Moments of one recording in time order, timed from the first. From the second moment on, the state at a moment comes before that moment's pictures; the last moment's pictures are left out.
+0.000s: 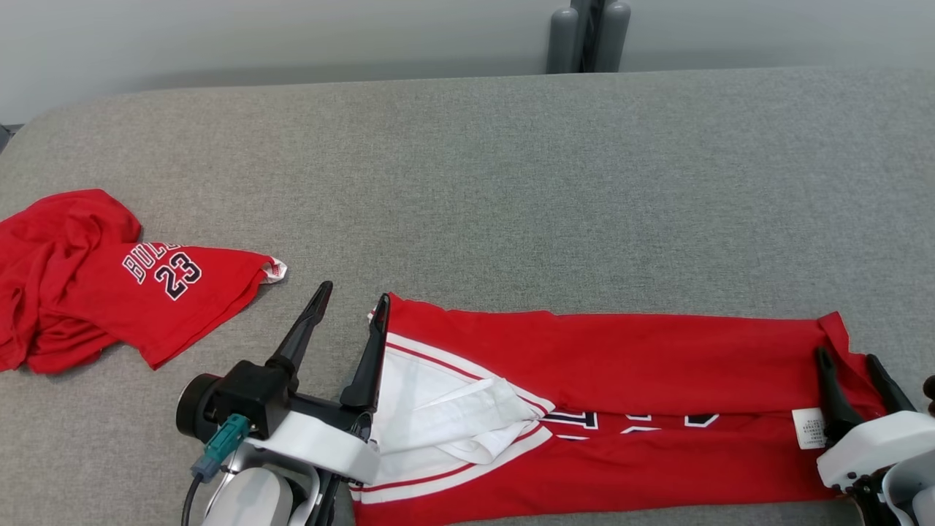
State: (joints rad) left arm -0.19 0.11 -0.32 0.20 -0.29 -0.02 -0.26; right arm -0.23 -0.24 0.03 0.62 0.49 0.13 -0.19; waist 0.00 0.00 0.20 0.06
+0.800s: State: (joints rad) left arm -0.19 0.07 -0.27 0.22 -0.23 -0.07 -0.26; right arm -0.27 -0.21 0.01 0.74 0.69 0.13 -0.21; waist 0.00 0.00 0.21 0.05
